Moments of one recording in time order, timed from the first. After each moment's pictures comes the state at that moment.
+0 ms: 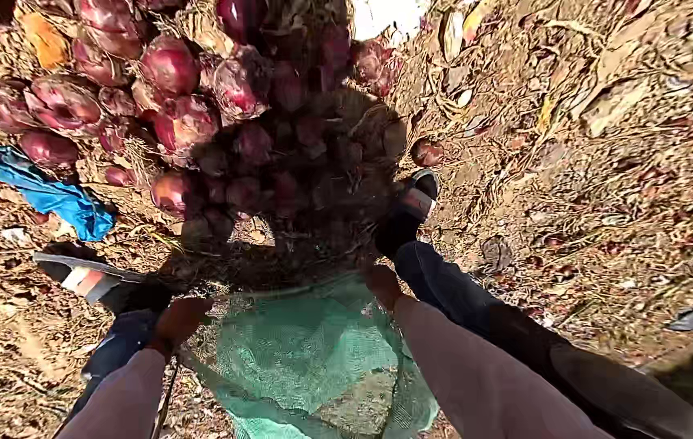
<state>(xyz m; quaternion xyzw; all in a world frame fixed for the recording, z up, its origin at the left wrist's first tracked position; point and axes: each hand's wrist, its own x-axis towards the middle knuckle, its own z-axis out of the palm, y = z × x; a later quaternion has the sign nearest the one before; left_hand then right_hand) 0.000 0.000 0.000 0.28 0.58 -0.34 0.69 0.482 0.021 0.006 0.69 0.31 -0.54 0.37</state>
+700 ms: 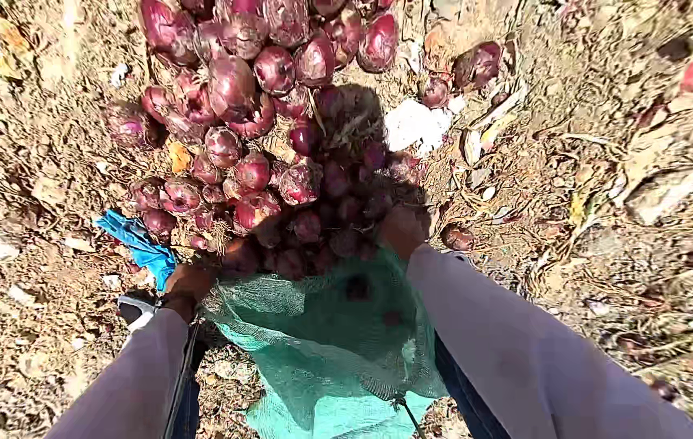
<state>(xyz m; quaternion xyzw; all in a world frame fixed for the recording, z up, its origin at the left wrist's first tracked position) -0.040 0.190 -0.030 0.29 0.77 -0.33 0.47 0.376 0.321 -0.042 0.74 0.45 -0.35 0.35</state>
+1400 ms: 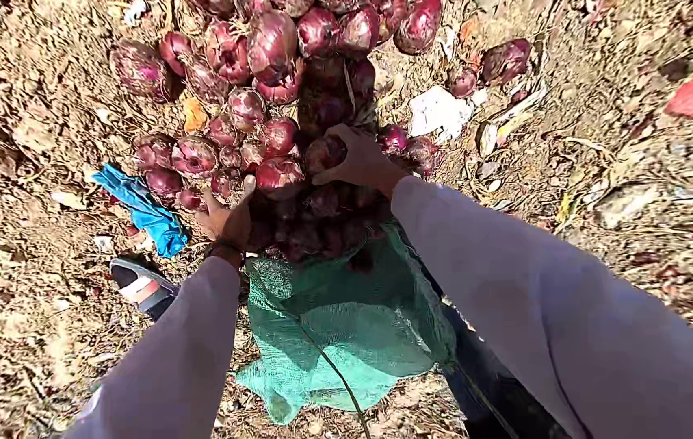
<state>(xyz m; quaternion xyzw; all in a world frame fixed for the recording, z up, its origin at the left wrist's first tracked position) 0.020 0.227 -0.056 0.08 0.91 0.05 0.41 0.264 0.398 -0.061 0.52 0.72 -0.44 0.15</state>
